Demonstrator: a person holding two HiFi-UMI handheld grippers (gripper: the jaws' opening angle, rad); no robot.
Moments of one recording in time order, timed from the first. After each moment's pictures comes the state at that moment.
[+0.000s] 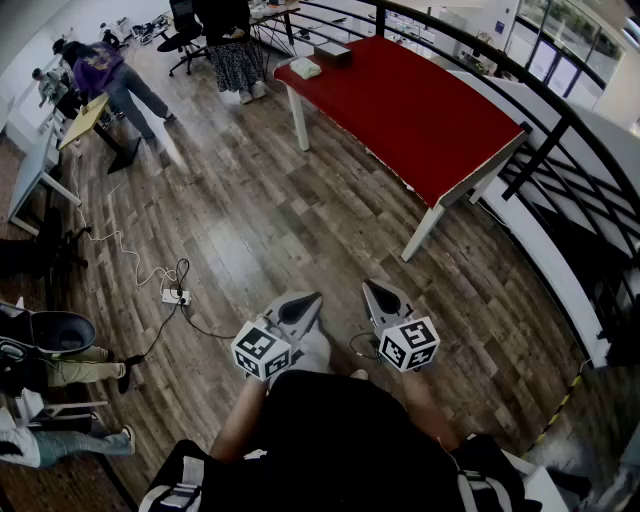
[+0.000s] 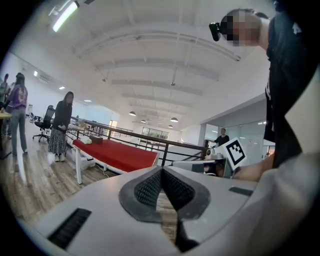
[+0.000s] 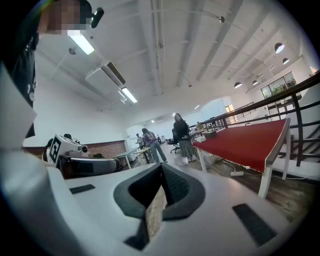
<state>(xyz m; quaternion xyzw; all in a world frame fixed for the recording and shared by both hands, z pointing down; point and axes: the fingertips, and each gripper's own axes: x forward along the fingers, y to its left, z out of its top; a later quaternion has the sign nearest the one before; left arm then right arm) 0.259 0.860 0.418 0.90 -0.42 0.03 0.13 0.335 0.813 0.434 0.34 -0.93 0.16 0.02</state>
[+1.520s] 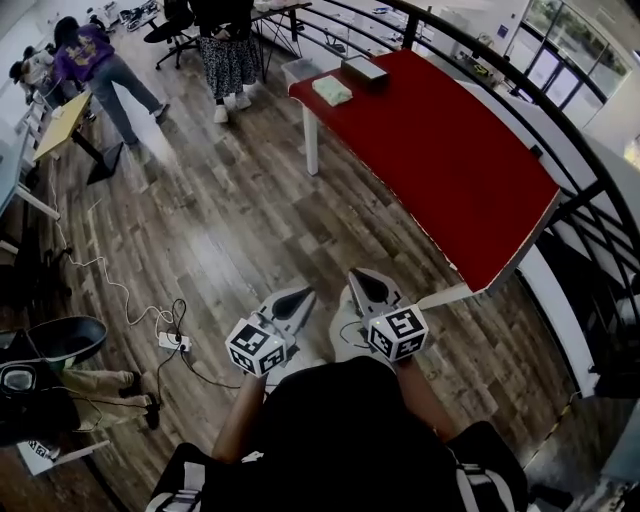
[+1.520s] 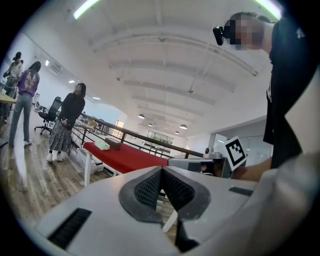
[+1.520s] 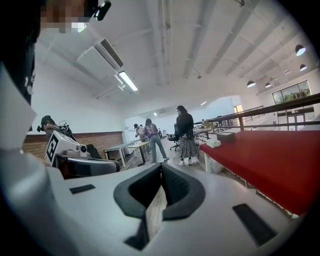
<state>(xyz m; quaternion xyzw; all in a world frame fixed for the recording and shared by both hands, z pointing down) 0.009 0.537 0.441 0.89 -0.43 -0.02 0.16 0.069 0.485 0.447 0.33 -0.93 0.13 0.07</state>
